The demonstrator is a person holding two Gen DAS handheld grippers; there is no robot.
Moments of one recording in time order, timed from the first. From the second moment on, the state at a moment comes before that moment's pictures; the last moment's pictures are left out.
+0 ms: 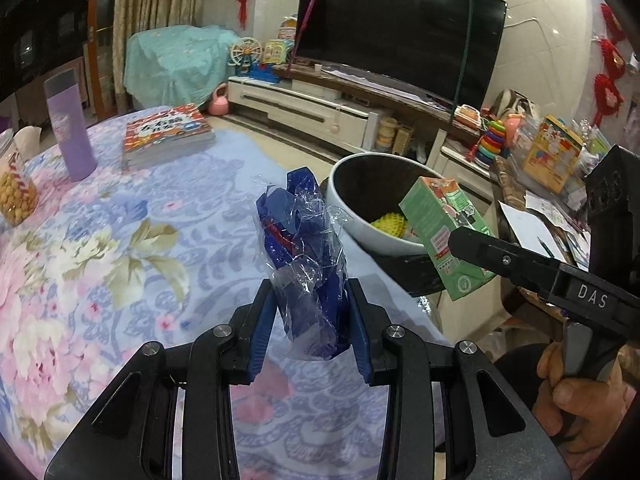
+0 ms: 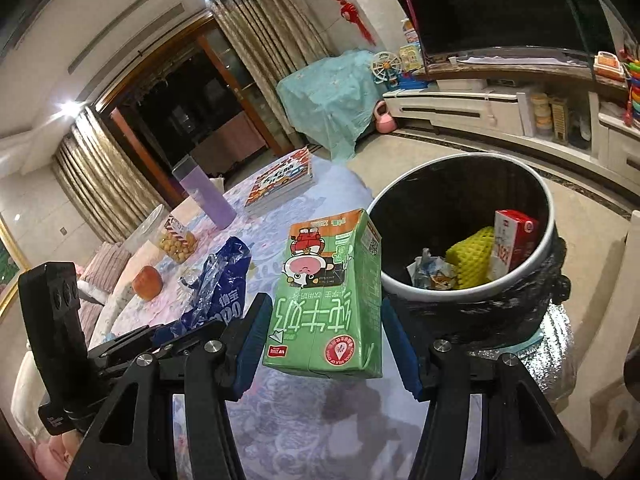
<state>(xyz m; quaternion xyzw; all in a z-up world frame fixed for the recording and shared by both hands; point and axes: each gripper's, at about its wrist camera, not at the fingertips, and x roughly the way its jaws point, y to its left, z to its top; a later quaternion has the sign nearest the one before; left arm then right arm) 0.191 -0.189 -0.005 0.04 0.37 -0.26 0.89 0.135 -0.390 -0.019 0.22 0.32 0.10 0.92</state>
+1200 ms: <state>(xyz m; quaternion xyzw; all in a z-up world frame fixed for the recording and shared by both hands) 0.206 -0.234 -0.003 0.06 0.37 -0.29 0.88 0.135 -0.417 -0.019 0.24 0.31 0.08 0.92</state>
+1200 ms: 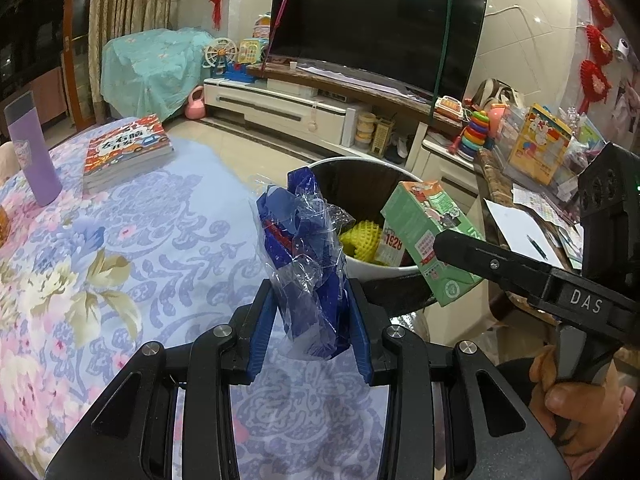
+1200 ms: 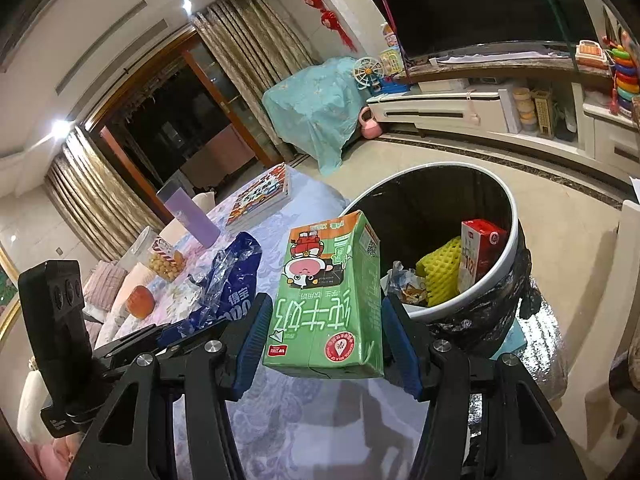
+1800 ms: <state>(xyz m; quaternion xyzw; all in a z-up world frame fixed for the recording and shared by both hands) 0.221 -0.257 0.004 0.07 0.36 -0.30 0.88 0.152 -0.436 -0.015 0.24 0.31 0.06 0.92</state>
